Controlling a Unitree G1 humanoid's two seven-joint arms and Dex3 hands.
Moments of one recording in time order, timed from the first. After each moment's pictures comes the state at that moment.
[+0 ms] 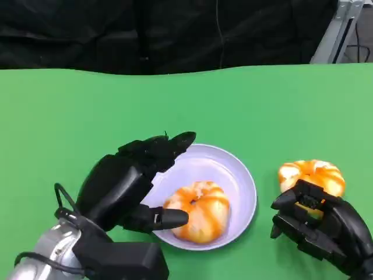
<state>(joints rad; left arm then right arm) -0.18 0.31 -0.32 0.12 0.64 -0.42 0.17 -0.11 -0.01 -0.11 0.57 0.35 -0.38 0.73</state>
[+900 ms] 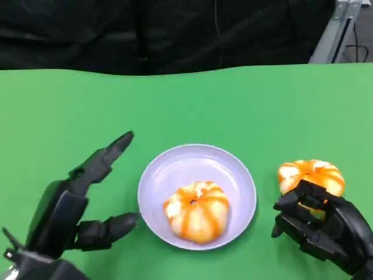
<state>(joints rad) -0.03 0.28 -0.11 0.28 0.30 -0.76 0.18 -0.11 -0.02 -0.11 0.60 0.35 -0.41 0.75</state>
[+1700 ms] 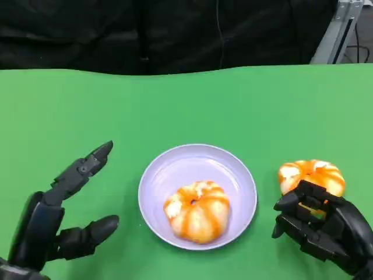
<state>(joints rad) 0.00 0.26 -0.03 0.36 0.22 -0.87 0.14 -0.11 -0.03 -0.11 0.60 0.36 -0.41 0.75</state>
